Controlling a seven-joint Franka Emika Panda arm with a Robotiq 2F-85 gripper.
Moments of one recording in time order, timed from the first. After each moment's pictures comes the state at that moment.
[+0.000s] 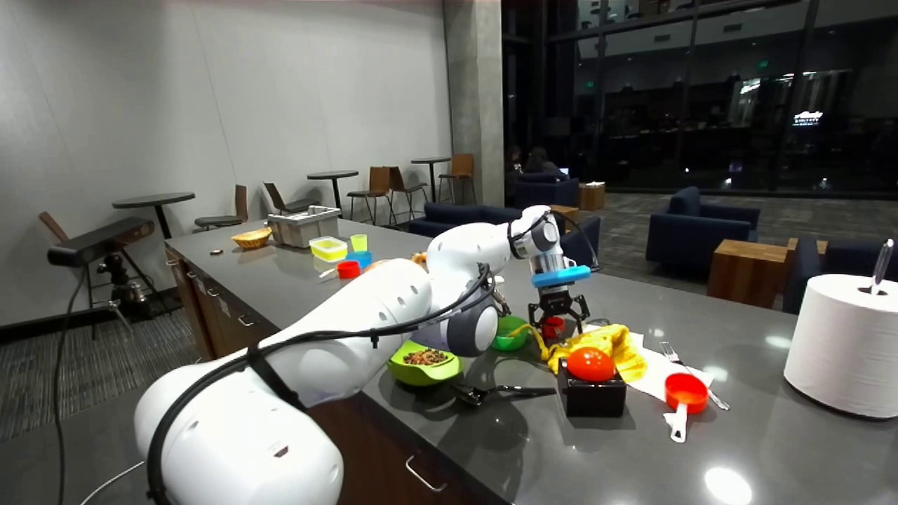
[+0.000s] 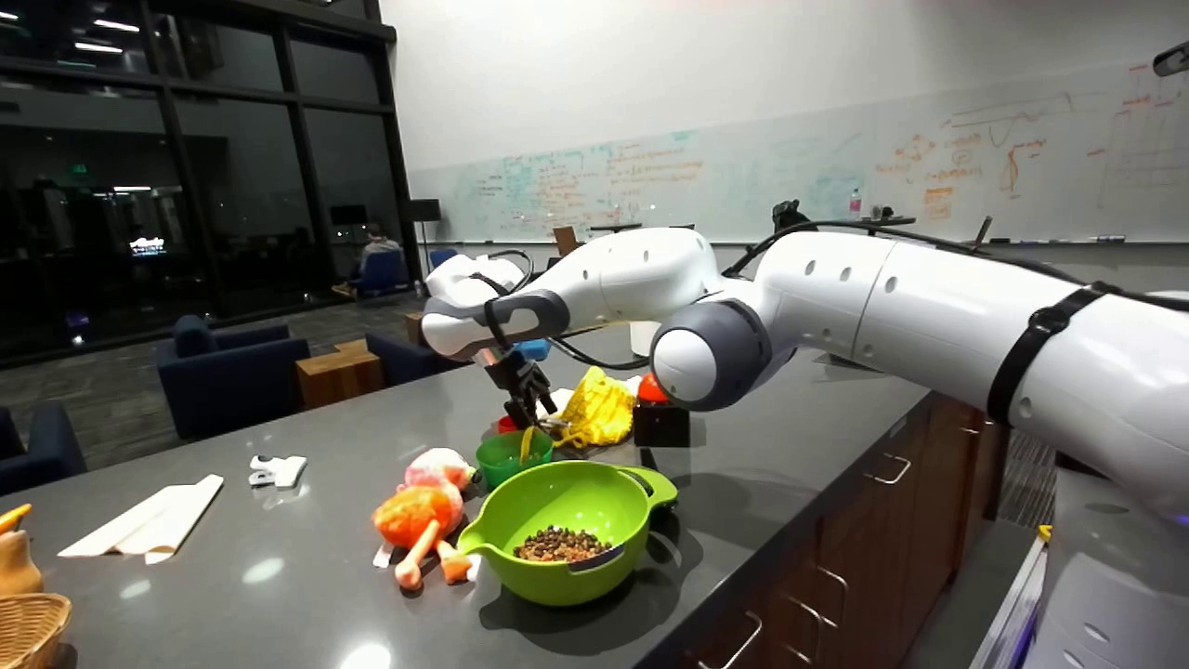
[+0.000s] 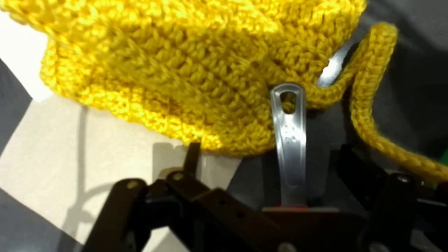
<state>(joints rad) 0.17 1.32 0.01 -0.37 -0.36 1.44 -0.55</state>
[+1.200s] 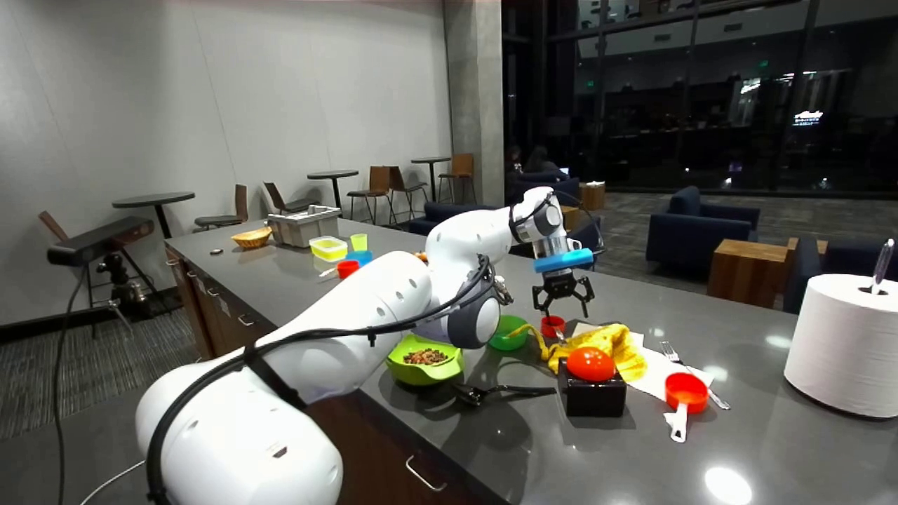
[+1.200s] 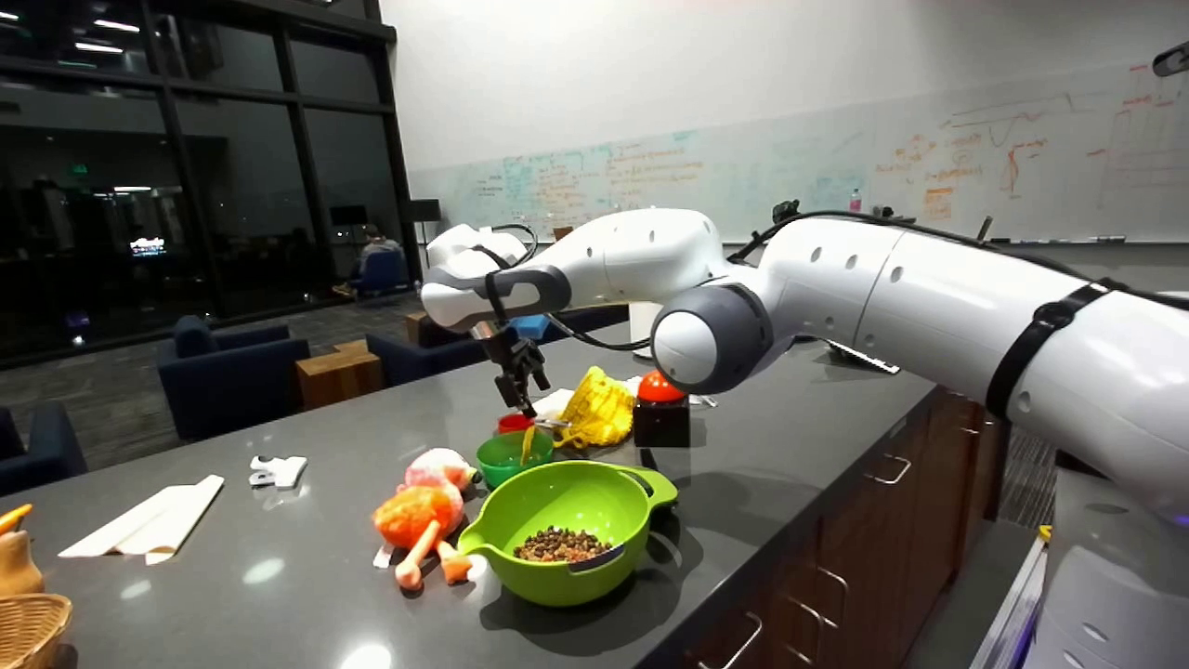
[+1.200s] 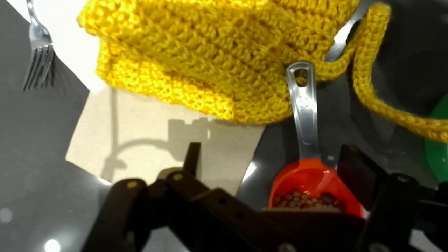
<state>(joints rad) 0.16 1.27 0.02 -0.35 -0.35 1.48 -0.48</state>
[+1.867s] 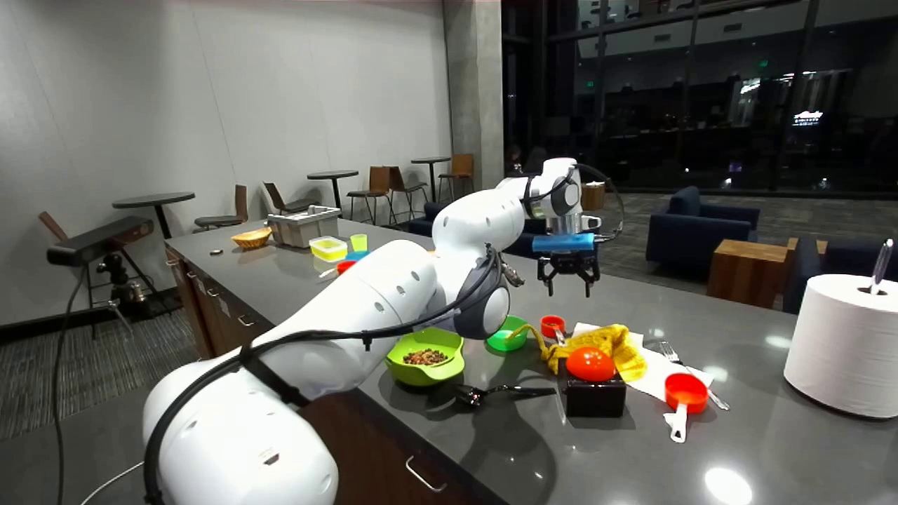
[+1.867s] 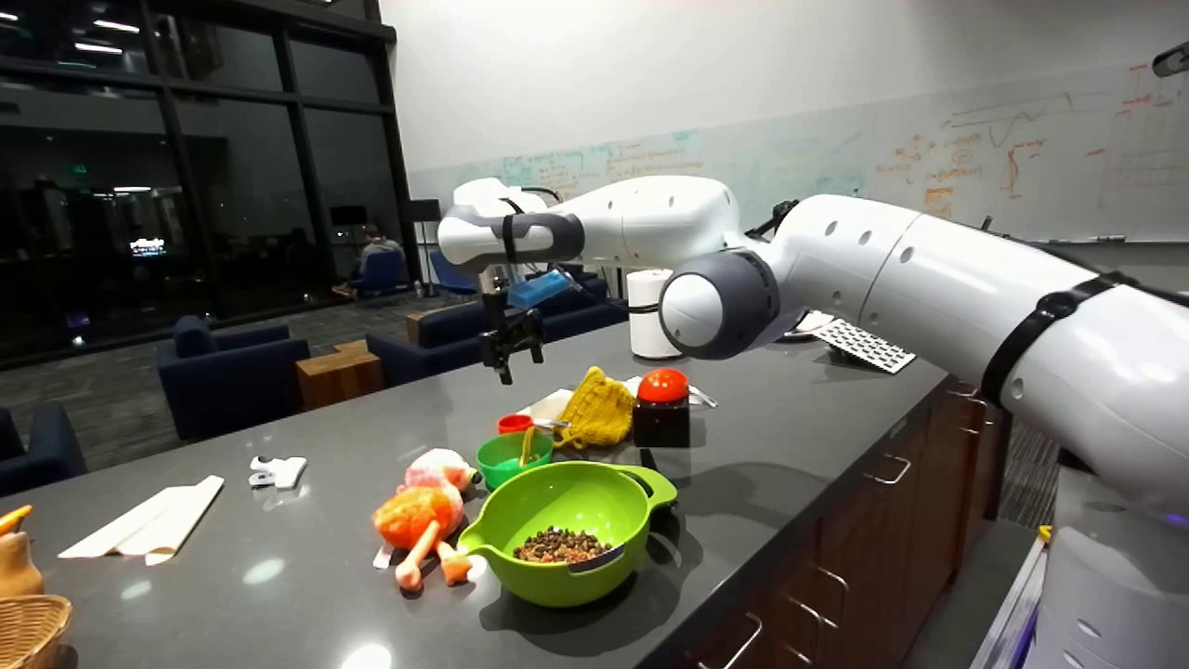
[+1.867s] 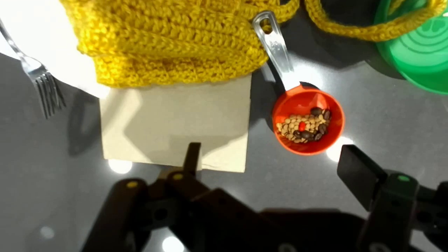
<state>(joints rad) 0.09 1.19 0.06 -0.35 -0.19 1.53 -0.20</state>
